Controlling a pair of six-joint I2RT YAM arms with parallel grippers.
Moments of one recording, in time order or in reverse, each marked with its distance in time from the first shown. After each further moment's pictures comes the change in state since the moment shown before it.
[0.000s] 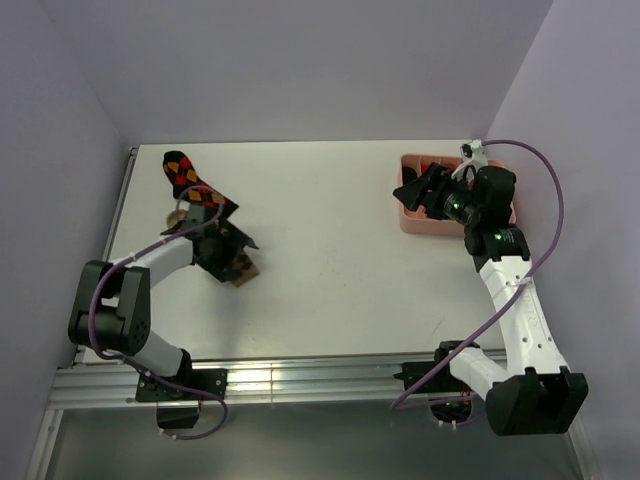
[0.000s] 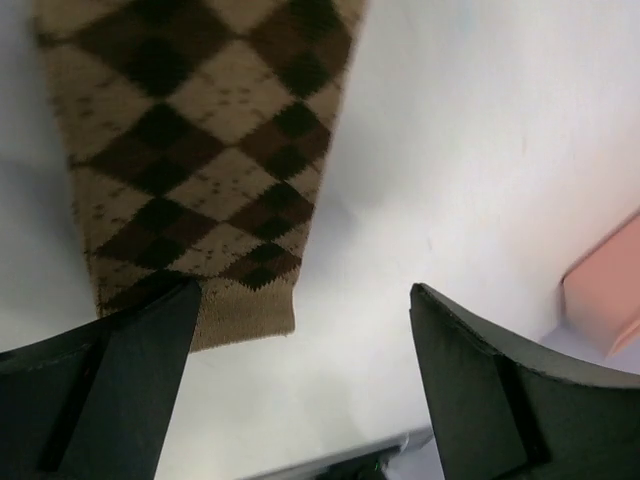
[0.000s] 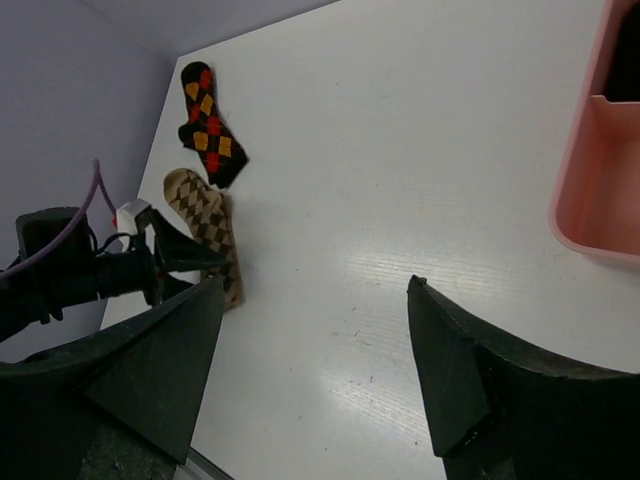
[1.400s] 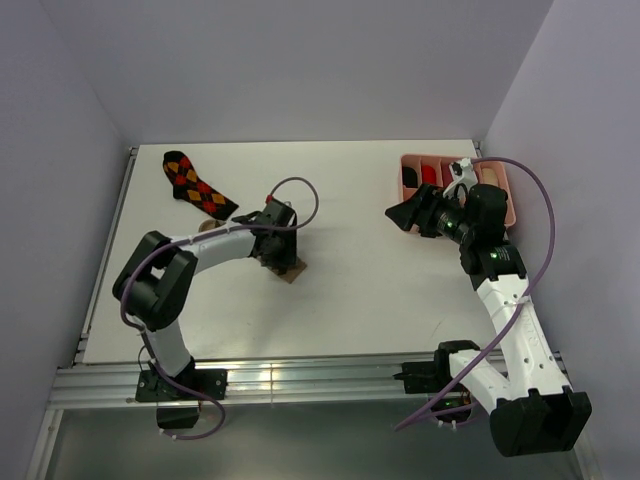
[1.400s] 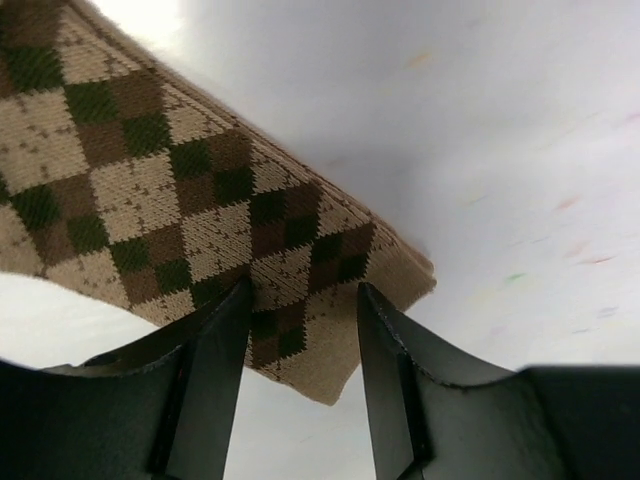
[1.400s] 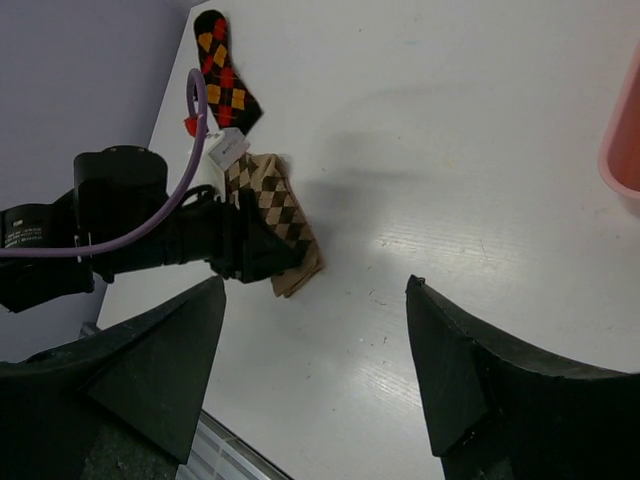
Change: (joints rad) left arm -0.468 0.229 0.272 -0.093 -0.262 0.537; right arm 0.057 -0.108 -0.115 -0.016 -0.018 0.002
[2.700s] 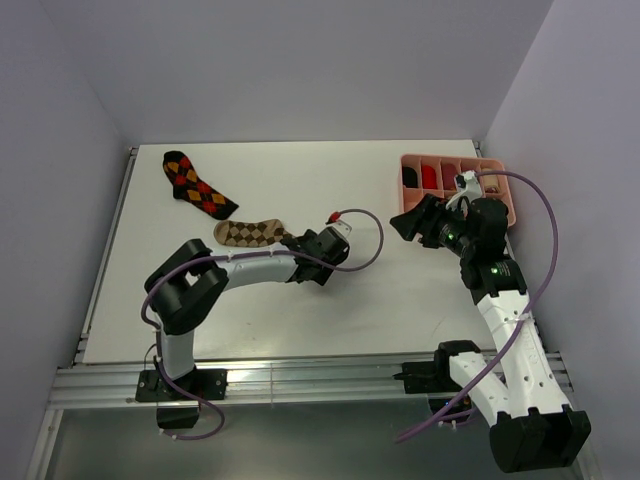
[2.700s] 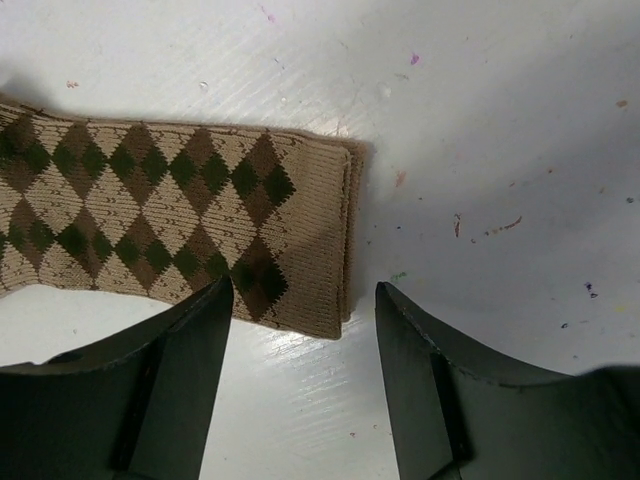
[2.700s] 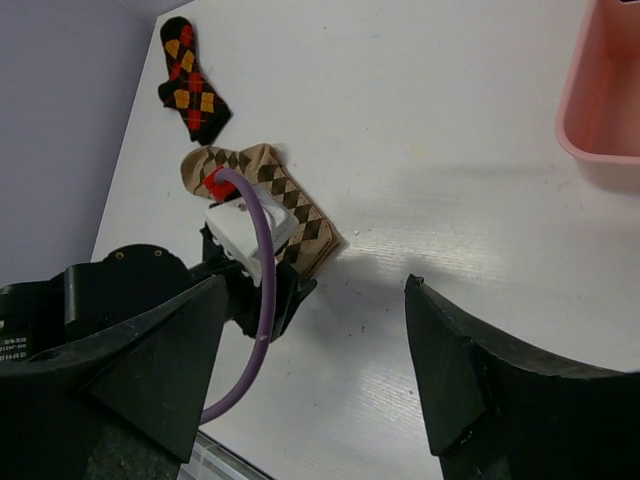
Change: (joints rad) left arm -0.340 0.121 0.138 0.085 -0.379 0.319; right arm 0.002 -0.096 -0.082 -0.014 0.079 -0.003
